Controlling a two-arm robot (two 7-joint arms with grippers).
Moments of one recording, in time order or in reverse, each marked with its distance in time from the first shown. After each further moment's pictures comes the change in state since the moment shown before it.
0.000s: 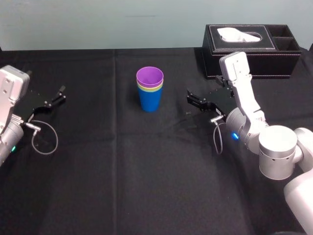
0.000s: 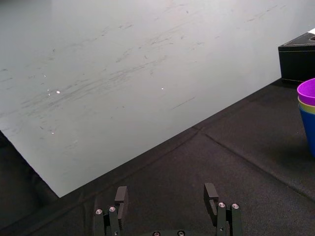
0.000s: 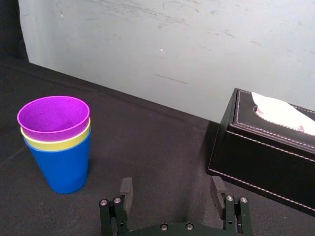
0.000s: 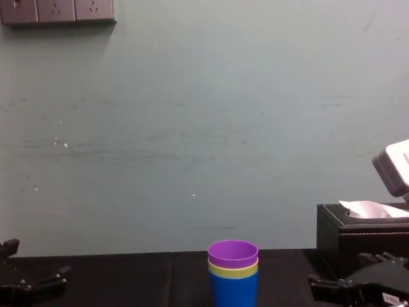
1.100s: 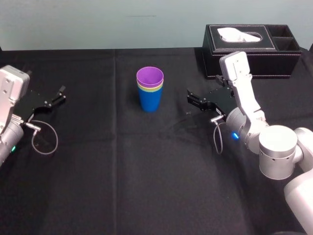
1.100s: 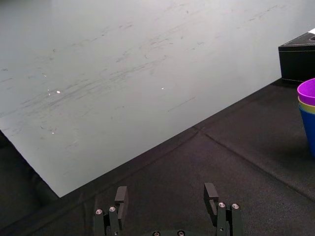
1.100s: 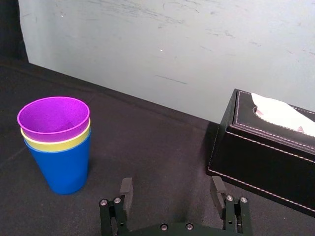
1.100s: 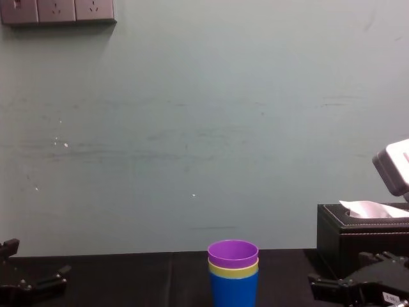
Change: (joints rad) left arm 0.000 0.000 0.000 0.000 0.000 0.000 0.000; right arm 0.000 0.001 0.000 -0.002 0.000 0.000 -0.001
